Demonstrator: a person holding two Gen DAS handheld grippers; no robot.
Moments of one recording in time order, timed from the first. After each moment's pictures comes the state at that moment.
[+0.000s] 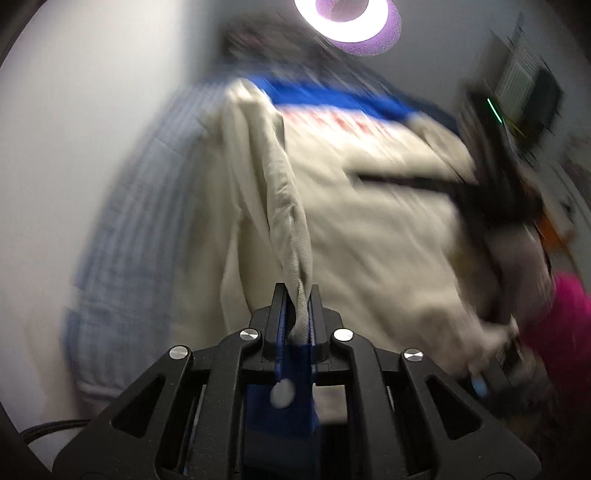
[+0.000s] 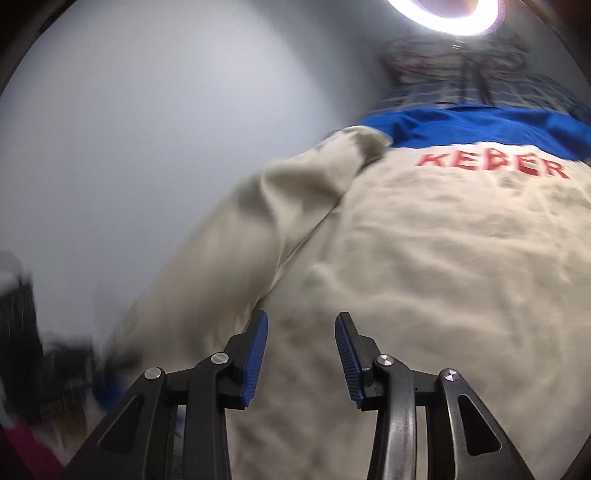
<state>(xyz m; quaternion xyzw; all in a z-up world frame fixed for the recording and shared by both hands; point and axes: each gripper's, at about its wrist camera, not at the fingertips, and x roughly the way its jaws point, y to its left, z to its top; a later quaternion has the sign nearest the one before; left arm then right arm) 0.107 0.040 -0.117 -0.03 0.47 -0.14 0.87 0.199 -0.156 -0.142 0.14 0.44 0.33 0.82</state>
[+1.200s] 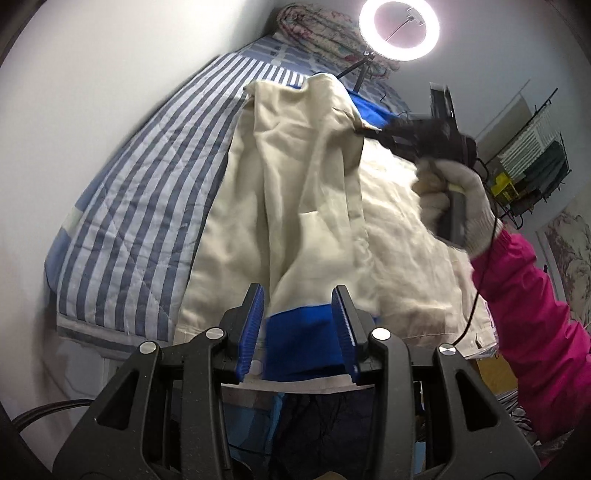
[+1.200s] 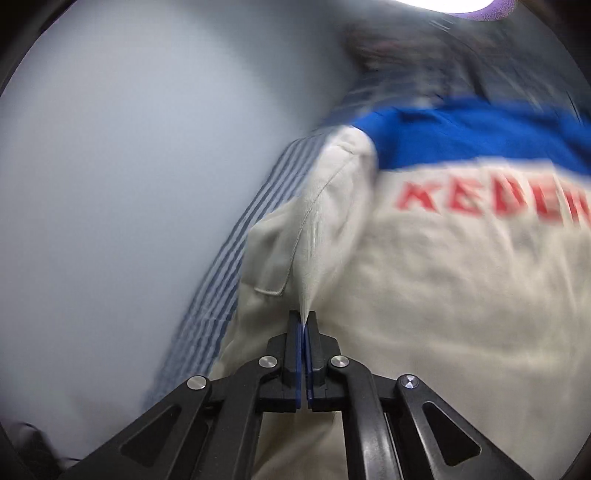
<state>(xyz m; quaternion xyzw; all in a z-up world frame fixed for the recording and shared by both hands) 0.086 0.121 -0.125 -0.17 0.48 -0.11 0.85 0.334 -0.156 -0.159 0.19 0.49 0.29 0.80</state>
